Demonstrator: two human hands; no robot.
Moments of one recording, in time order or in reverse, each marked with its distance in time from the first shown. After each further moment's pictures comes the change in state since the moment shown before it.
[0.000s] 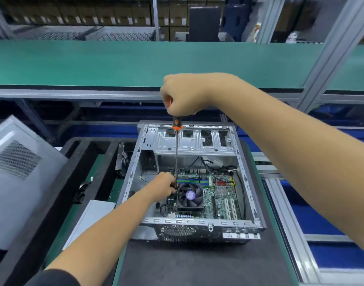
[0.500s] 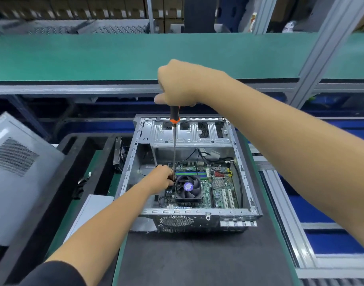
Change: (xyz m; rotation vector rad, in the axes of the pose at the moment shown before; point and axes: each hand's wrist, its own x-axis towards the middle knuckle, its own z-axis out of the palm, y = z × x) left_hand -0.002 -0.002 0.000 -0.010 0.019 0.033; right_hand 0.000 0.001 0.013 -0.030 0.205 0.041
